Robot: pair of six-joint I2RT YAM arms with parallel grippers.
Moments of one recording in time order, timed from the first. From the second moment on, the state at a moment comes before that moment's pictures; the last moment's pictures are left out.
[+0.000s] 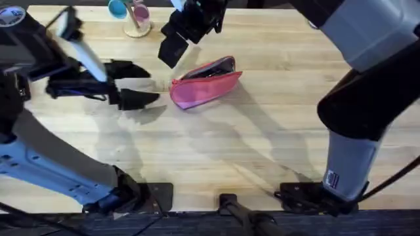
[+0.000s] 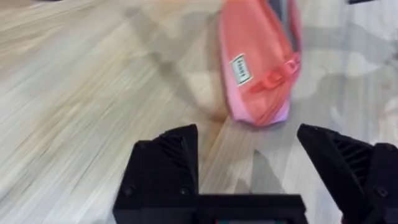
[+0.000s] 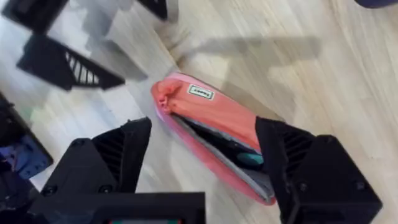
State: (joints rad) left arm 0.51 1.89 1.06 -1.11 1.13 1.64; right arm 0.71 2.17 2.30 -1.32 -0.18 -0.24
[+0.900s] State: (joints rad) left arm 0.66 1.89 1.08 -1.15 1.13 1.64; right arm 0.86 2.20 2.28 -1.32 -0.14 -0.25
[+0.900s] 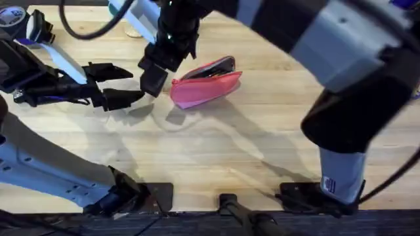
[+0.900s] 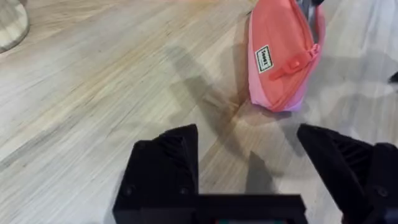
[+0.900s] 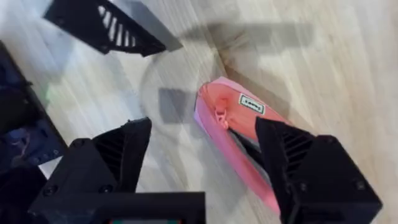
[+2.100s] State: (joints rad) left arm 0.66 1.89 1.08 -1.15 1.13 1.64; right arm 0.83 2.31 2.26 -1.31 -0.18 -0.24
